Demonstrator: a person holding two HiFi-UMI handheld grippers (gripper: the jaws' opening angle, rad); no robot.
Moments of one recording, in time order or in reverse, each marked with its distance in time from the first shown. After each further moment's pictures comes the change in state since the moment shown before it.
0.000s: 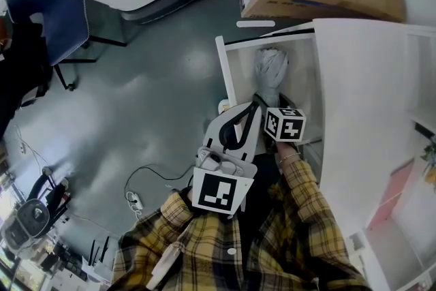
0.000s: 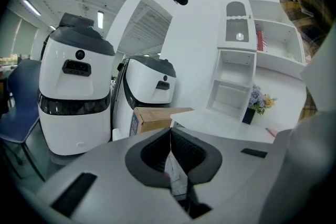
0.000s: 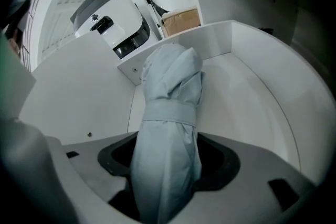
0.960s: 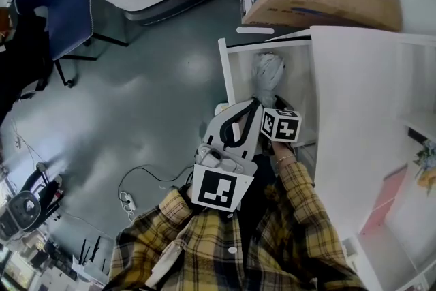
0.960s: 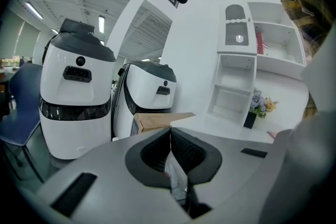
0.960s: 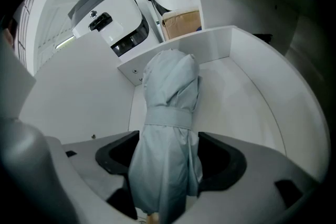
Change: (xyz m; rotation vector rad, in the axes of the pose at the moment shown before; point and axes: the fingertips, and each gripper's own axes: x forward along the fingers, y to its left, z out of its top) left arm -0.002 -0.003 0.019 0.007 -0.050 0.018; right arm -0.008 -0.001 0.004 -0.014 0.033 -0.043
